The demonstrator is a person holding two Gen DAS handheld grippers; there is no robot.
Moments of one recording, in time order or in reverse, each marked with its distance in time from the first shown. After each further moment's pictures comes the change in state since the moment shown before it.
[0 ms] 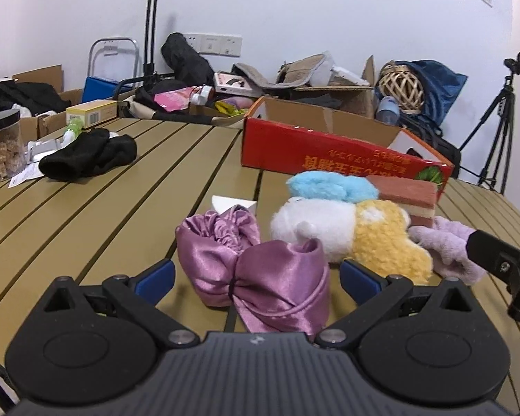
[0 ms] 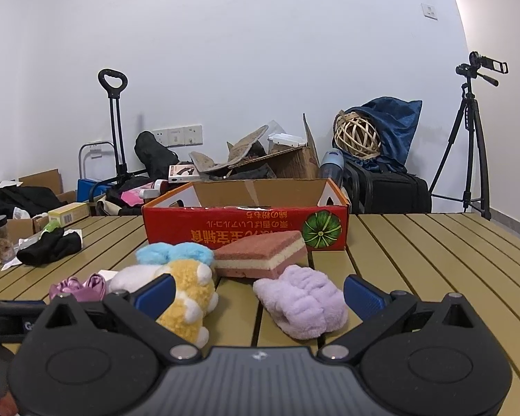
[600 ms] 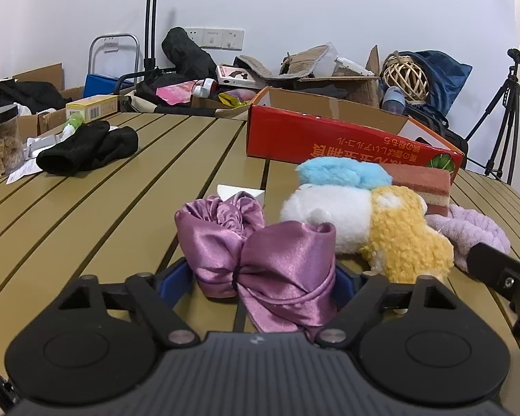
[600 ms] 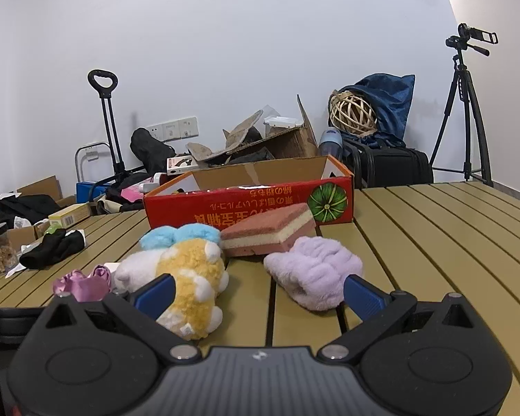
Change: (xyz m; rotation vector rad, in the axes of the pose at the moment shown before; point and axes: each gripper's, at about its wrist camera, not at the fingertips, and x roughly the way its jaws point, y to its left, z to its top) left arm 0.012 0.002 -0.007 0.022 0.010 0.007; right arm 0.007 0.005 -0.019 0.078 0.037 0.005
